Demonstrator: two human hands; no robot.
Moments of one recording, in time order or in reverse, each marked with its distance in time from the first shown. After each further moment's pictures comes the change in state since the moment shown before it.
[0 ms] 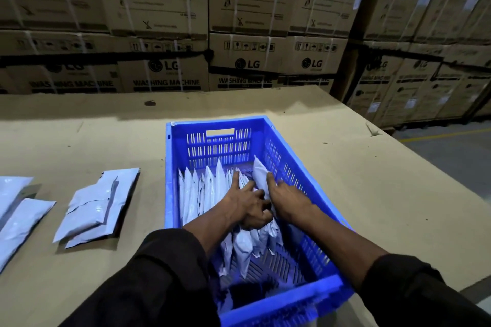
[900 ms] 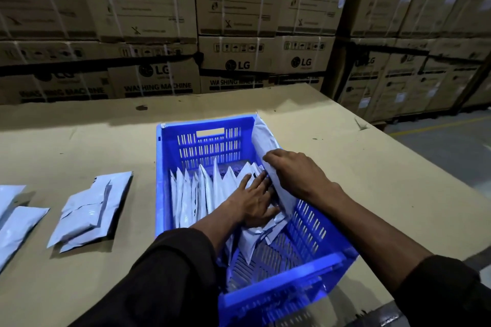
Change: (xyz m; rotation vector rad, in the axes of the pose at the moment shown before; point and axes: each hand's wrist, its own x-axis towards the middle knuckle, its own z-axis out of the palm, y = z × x) left_hand 0.012 0.021 0.014 -0.076 0.157 0.075; right_hand -0.043 0.028 -0.066 -0.011 0.400 -0.193
